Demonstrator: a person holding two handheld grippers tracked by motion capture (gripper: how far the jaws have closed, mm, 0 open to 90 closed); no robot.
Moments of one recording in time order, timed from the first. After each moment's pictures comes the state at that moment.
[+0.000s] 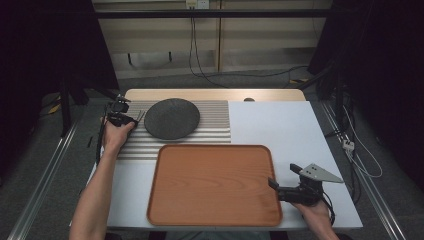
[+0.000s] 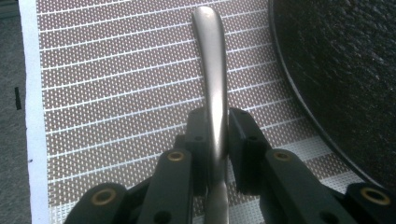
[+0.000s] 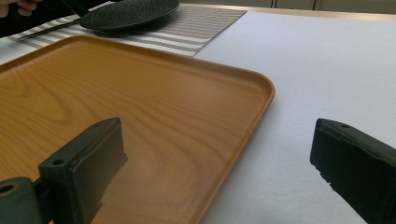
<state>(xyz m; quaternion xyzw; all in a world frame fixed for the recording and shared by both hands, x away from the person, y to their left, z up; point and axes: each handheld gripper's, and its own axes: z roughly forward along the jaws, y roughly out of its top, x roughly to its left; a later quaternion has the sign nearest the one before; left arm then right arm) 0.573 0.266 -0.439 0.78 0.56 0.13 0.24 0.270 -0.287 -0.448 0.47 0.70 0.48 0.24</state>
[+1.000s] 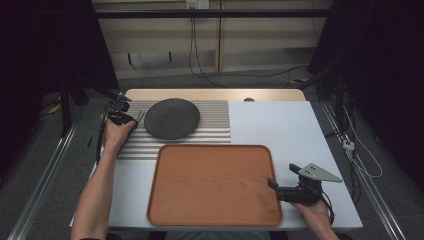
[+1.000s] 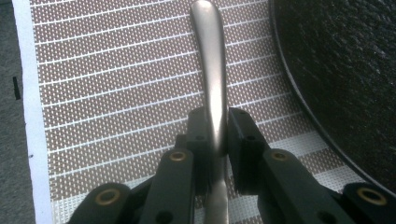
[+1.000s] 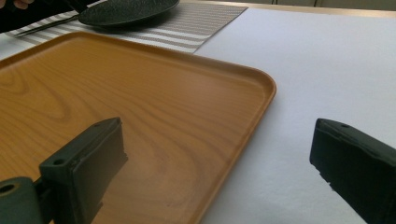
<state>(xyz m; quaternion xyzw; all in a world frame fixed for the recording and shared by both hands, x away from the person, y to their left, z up) 0.577 0.264 -0.435 0.79 0.56 0.12 0.22 0.272 -0.286 -0.448 0.47 0.70 0.48 0.24</state>
